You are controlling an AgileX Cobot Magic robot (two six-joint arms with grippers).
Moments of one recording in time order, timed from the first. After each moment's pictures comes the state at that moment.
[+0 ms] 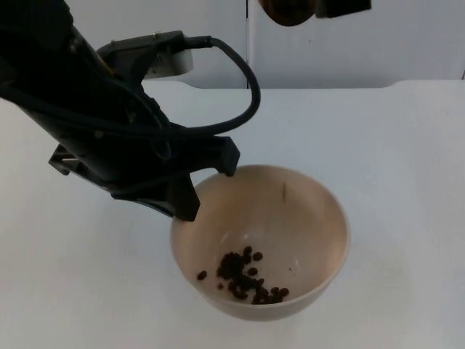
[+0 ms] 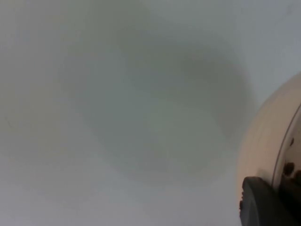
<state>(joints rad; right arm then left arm) 1.32 1.62 -1.44 -1.27 1.13 -0.18 -0.52 1.61 -0.90 -0.44 0.59 0.13</state>
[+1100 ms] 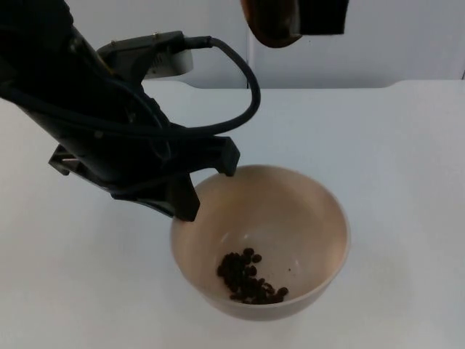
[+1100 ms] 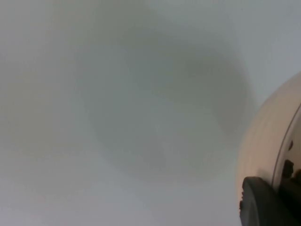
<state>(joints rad) 1.32 1.62 -1.44 -1.22 1.15 0.01 -0.52 1.61 -0.90 -0.44 0.59 0.12</state>
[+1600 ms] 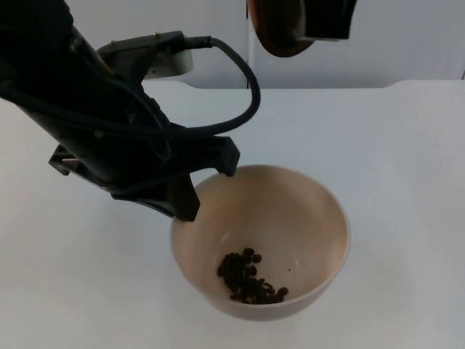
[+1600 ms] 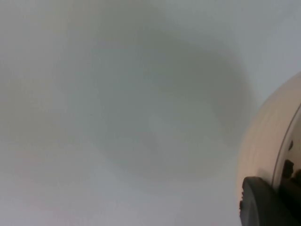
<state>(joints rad) 1.28 1.61 -1.44 -1.16 1.15 0.03 -0.52 1.61 -0.90 -0.44 0.59 0.12</state>
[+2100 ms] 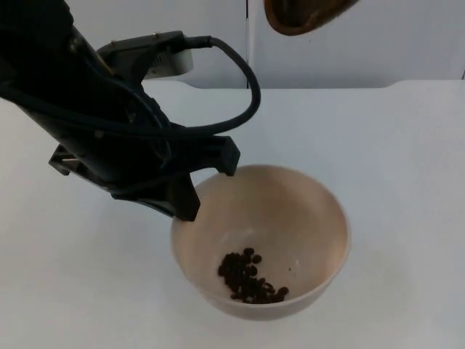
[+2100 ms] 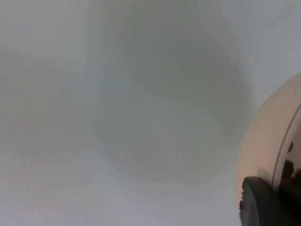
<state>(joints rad) 1.06 1.60 -1.63 -0.70 1.16 0.04 -0.52 1.61 -0.90 -0.44 0.59 0.12</state>
